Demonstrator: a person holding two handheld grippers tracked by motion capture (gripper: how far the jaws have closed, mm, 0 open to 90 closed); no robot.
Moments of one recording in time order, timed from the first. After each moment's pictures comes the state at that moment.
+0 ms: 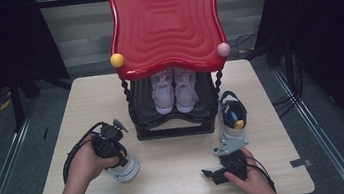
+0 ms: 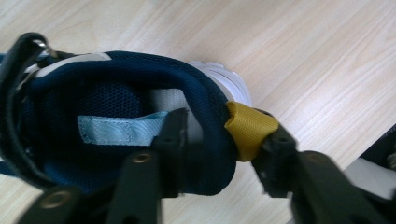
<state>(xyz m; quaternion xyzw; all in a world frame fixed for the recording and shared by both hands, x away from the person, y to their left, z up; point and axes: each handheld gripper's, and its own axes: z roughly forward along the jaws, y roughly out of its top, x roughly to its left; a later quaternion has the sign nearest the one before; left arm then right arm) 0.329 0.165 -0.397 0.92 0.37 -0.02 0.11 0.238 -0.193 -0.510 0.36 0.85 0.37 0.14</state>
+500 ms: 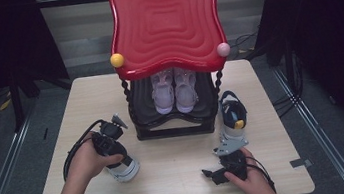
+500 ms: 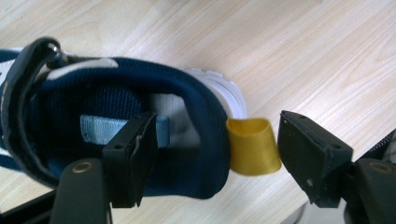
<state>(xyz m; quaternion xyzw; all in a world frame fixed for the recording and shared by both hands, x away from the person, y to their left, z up) 0.333 0.159 -0.392 0.91 0.39 -0.02 0.11 0.239 -0.193 -0.510 0.36 0.85 0.37 0.14</state>
